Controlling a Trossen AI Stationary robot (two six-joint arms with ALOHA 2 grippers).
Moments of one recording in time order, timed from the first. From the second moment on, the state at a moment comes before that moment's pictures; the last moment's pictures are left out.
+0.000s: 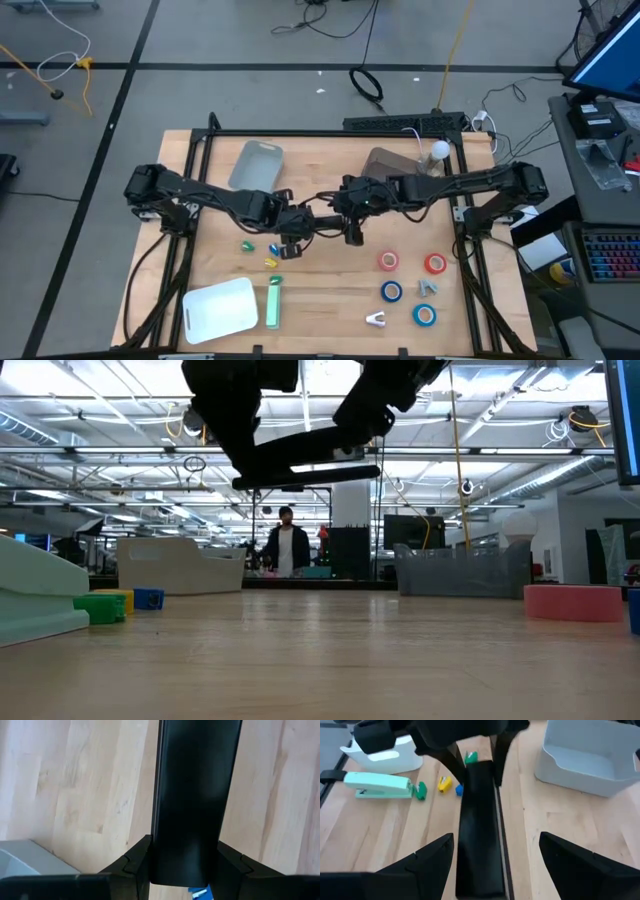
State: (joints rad) left arm -0.17 1.69 1.41 -0.93 -0.26 -0.27; right arm 0.04 1.54 1.22 -0.38 0.00 0.01
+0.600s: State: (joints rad) left arm -0.17 1.69 1.41 -0.93 -0.26 -0.26; right arm 0.03 1.62 1.26 -0.37 -0.03 0.00
